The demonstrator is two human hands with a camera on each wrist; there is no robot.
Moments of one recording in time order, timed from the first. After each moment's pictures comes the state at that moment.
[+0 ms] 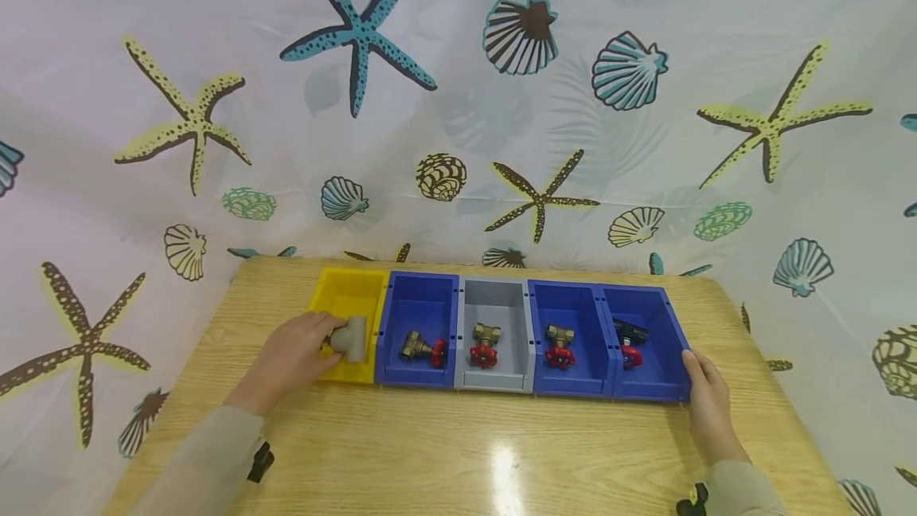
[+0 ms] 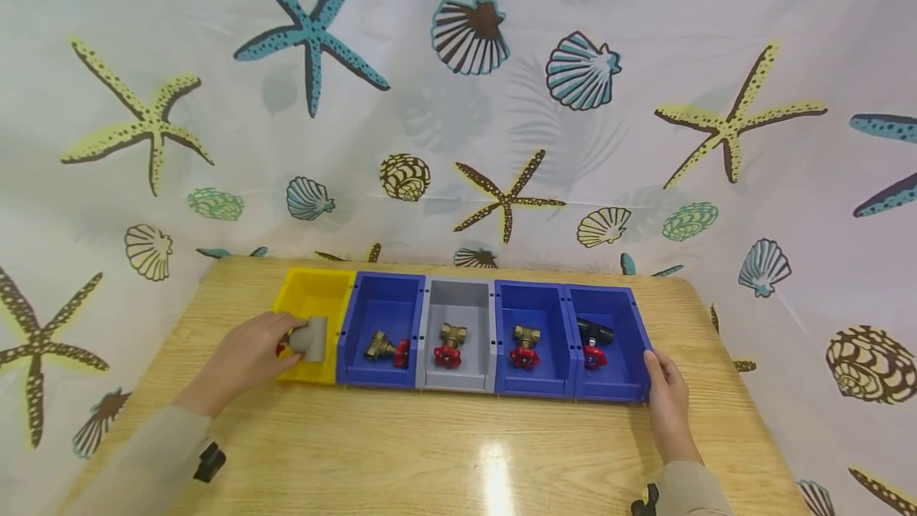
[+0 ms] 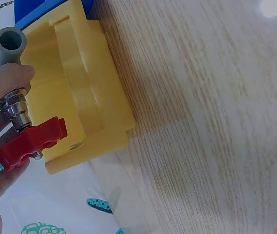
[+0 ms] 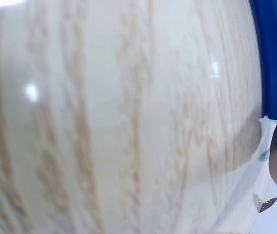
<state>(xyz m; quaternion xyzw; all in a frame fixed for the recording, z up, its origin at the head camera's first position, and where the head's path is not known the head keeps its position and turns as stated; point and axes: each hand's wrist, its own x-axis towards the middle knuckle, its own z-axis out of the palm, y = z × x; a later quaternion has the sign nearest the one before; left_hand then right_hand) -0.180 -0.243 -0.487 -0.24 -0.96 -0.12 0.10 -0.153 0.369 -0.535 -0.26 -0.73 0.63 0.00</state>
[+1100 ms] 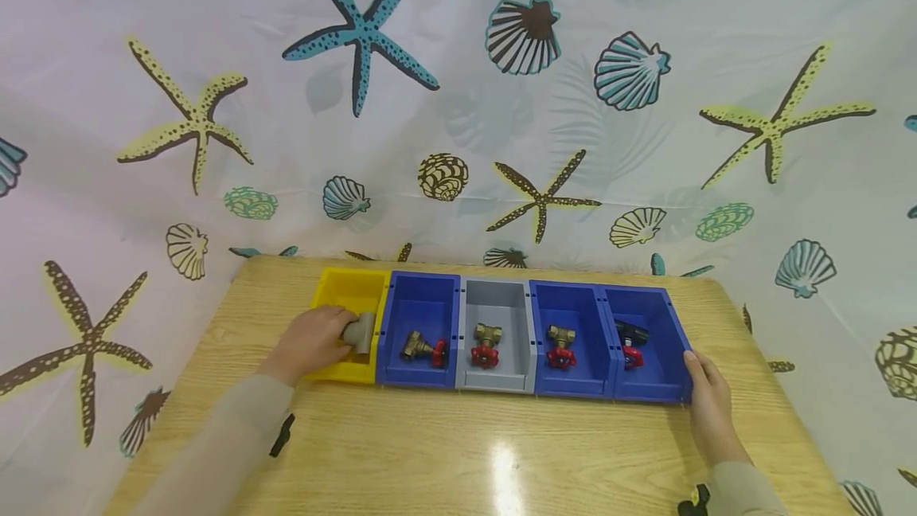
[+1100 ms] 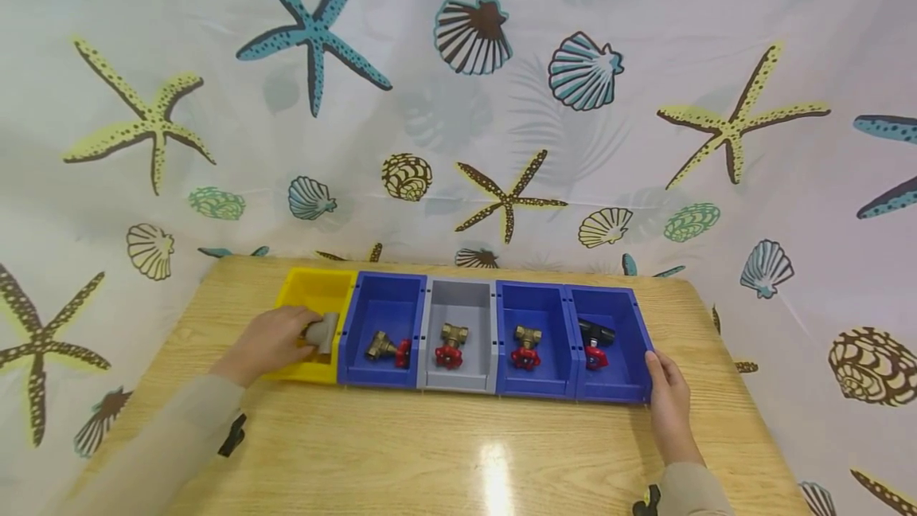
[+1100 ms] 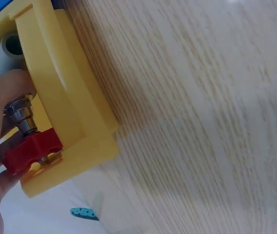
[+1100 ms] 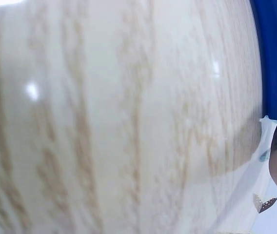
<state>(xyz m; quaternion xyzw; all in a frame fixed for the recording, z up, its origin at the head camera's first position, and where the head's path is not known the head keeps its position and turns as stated) -0.213 -0.234 -0.501 -0.24 -0.96 -0.10 0.02 -0.153 0.370 -0.538 -0.26 -0.72 0.64 0.01</state>
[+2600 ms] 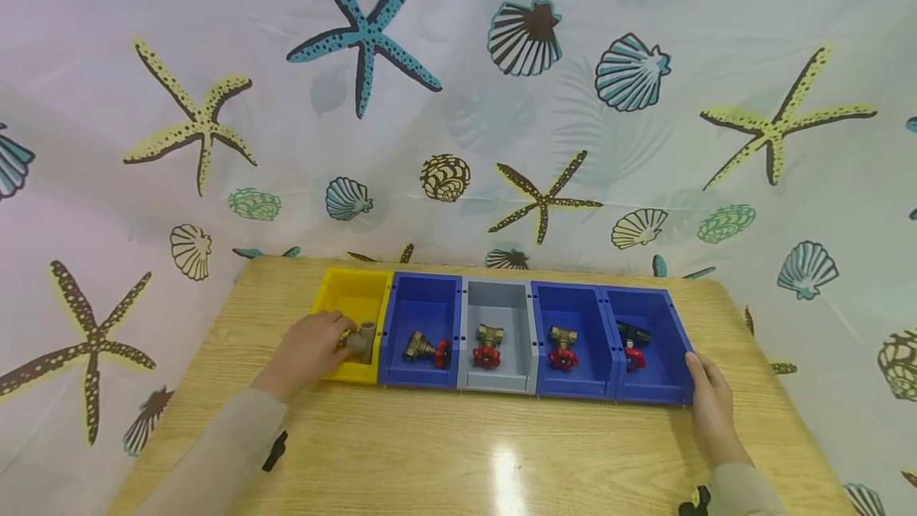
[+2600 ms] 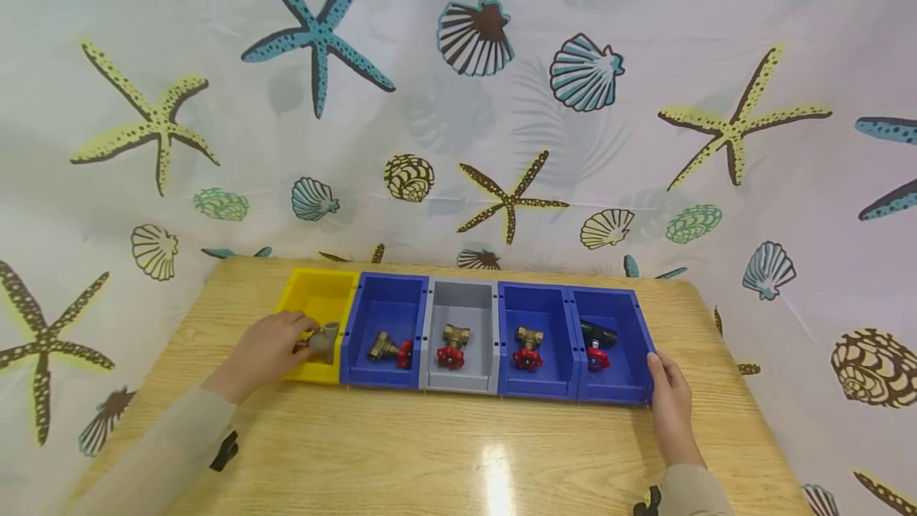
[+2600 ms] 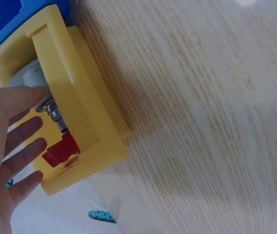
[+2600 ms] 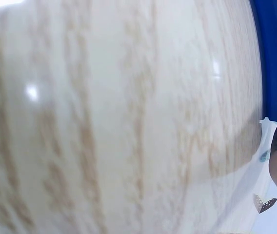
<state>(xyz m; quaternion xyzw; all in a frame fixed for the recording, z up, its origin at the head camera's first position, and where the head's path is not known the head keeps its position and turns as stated) -0.195 -0.233 -0.499 -0.23 -0.97 -0.07 0.06 -0.154 0.365 -0.536 -0.27 -0.72 0.64 0.02</state>
